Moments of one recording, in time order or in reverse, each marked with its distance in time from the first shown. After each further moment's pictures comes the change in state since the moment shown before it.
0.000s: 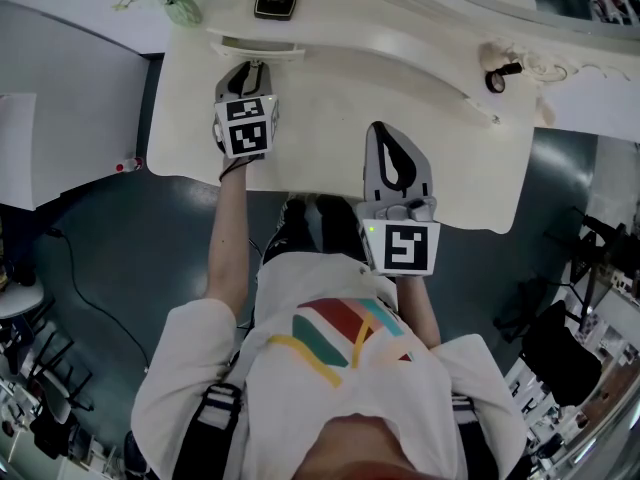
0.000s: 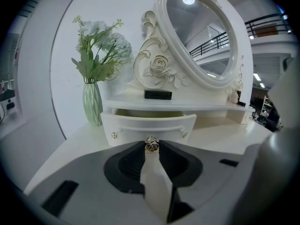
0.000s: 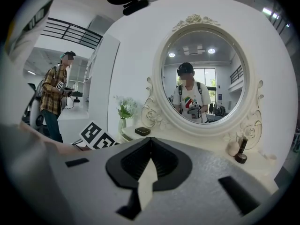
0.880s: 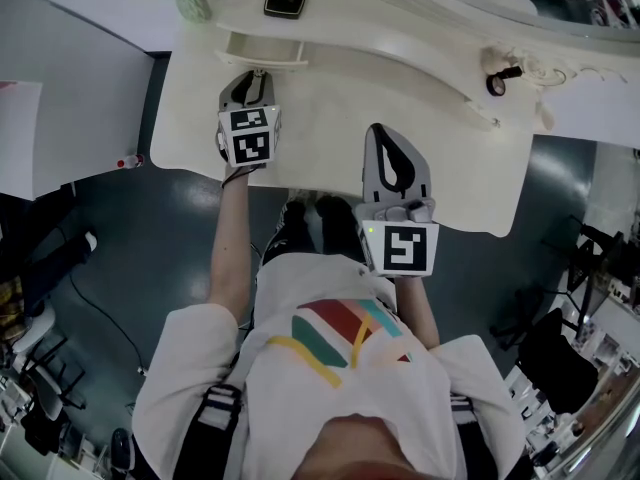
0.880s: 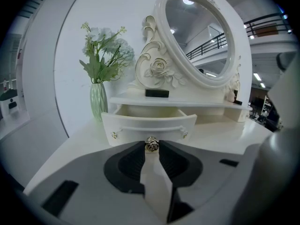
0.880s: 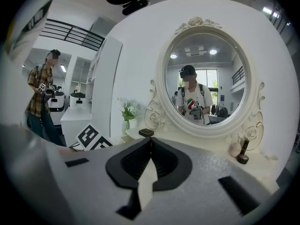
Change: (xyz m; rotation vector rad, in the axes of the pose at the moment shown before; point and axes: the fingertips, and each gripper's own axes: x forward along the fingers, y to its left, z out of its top) left arm -0.021 0.001 -0.016 0.000 -0.004 0.014; right arm -0.008 0.012 0.005 -0.010 -0.024 0.023
